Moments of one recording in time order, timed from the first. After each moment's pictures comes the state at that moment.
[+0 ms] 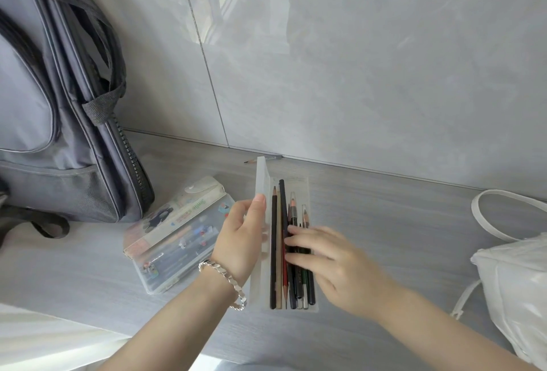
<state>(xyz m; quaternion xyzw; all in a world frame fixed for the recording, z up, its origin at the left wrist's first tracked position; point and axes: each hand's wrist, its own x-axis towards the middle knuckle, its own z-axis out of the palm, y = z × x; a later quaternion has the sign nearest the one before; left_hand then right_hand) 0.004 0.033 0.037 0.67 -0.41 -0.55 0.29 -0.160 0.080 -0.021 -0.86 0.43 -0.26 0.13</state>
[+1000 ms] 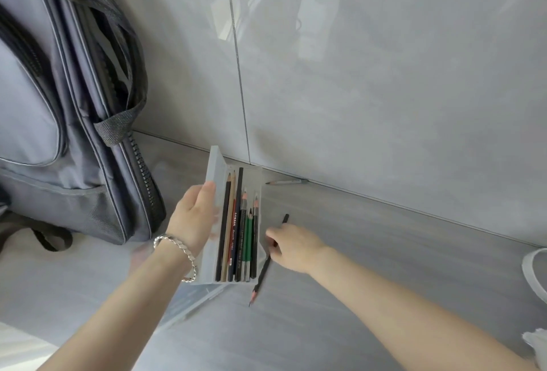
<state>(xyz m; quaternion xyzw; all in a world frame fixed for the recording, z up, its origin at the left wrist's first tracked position) 0.073 -0.073 0.014 0.75 -0.40 -0.44 0.29 -0.091 -0.066 -0.093 -0.80 0.51 0.13 0.27</state>
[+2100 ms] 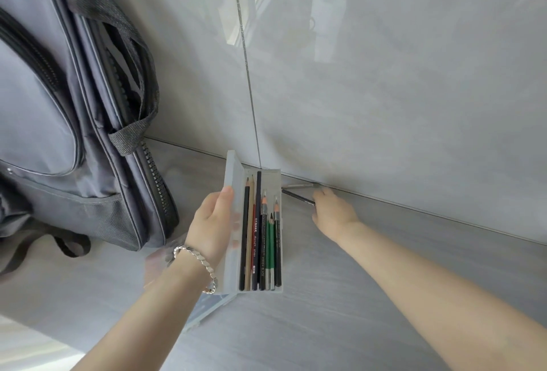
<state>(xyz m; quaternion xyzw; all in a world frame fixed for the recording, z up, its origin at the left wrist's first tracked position) 0.068 -0.071 0.014 0.73 -0.34 -0.51 0.31 -0.129 -0.115 -0.098 -0.70 0.67 0.09 0.21</state>
